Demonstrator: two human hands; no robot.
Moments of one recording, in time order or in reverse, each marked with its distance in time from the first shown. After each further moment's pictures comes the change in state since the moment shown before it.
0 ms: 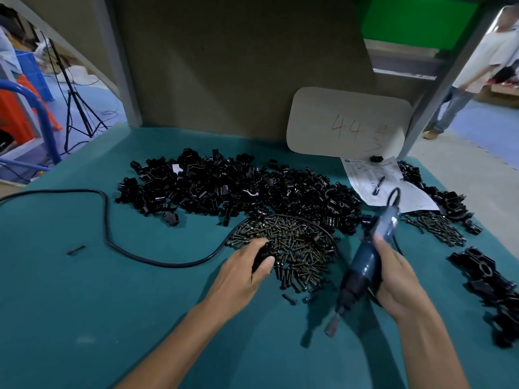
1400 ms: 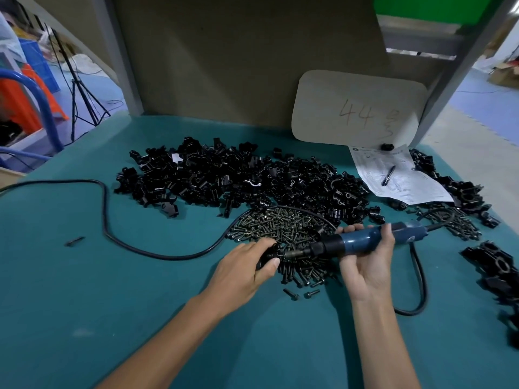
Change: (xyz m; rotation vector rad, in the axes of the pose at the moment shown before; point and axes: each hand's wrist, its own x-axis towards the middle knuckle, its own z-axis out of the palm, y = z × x) left_hand 0.003 0.005 -0.002 0.220 -0.057 0.077; right_hand 0.020 0.037 0.040 0.911 -0.071 -0.082
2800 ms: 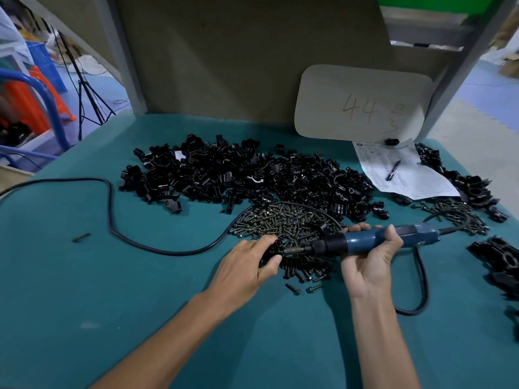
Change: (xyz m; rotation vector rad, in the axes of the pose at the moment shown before) left_hand -0.005 0.008 -0.001 0.048 0.008 -0.033; right_hand -0.006 0.006 0.002 -0.014 0.043 -0.051
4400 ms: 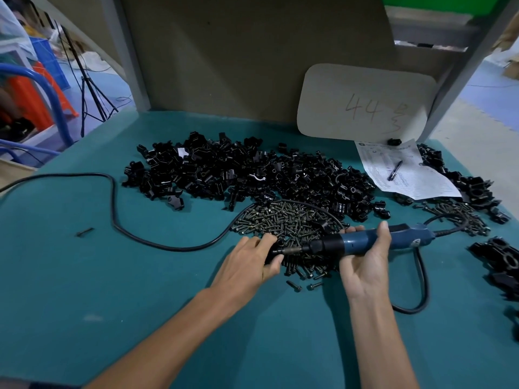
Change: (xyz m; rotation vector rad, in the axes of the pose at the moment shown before) left_hand 0.001 0.001 0.006 0.138 0.006 -0.003; right_hand -0.006 0.003 -0.004 -0.190 0.076 -0.042
